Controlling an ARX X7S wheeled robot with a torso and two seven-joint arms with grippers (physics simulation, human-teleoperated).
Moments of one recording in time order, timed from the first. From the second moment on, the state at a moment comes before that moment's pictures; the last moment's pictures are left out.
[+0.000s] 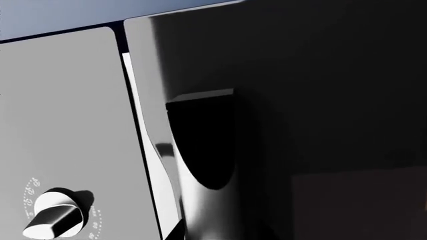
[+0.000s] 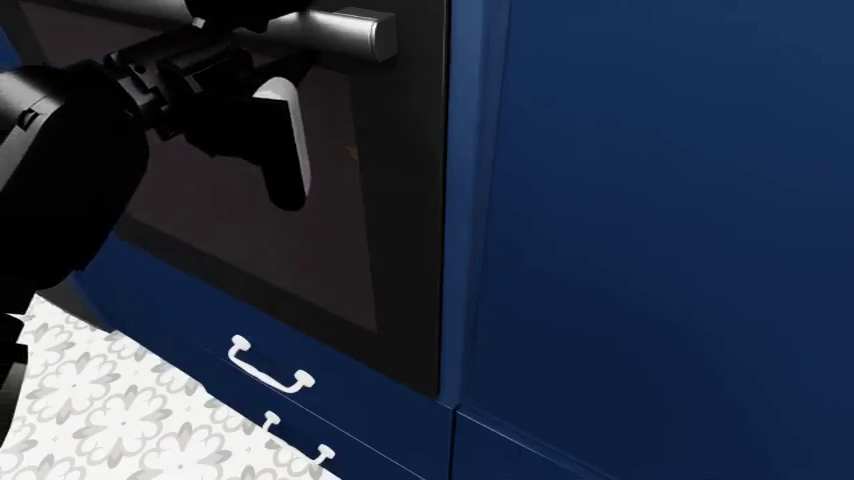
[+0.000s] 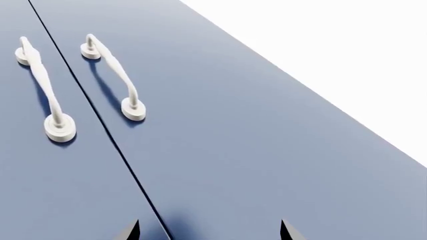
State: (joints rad) left arm -1.29 -0.57 0.60 -0.29 0.55 0.26 0.55; right arm -0.14 0.26 0.53 -0.67 0.18 -0.48 0.91
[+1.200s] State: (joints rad) left arm -0.23 -1.09 -0.05 0.53 0.60 0.08 0.15; right arm -0.15 0.26 0.53 -0.68 0.18 -0.49 0.92
